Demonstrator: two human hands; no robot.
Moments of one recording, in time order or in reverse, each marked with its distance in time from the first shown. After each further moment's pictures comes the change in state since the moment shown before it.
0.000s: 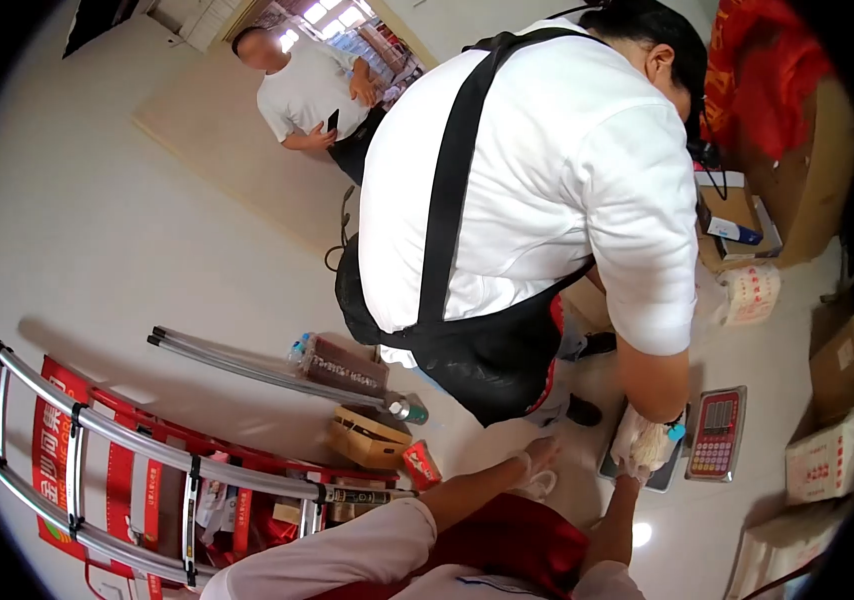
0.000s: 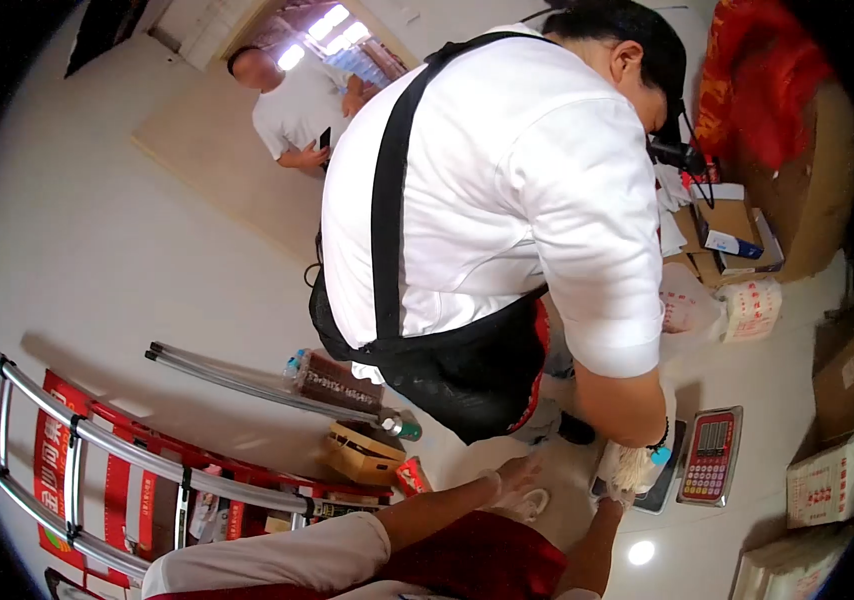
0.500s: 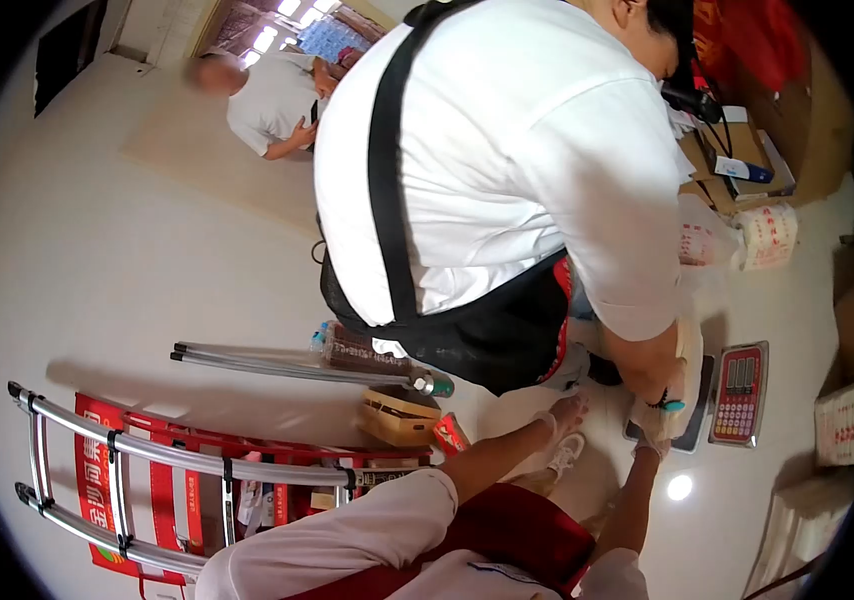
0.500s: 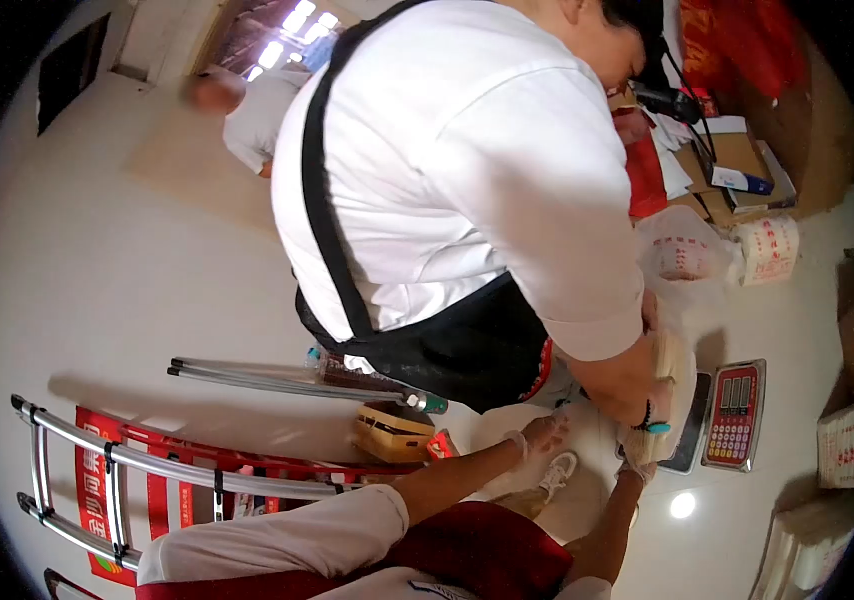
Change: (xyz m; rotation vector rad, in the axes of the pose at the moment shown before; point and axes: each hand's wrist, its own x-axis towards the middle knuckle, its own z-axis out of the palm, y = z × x) left_hand 0.024 0.034 0.024 -0.006 0.020 0.033; right_hand -0.038 -0.006 -0.034 -0.259 0.028 -0.185
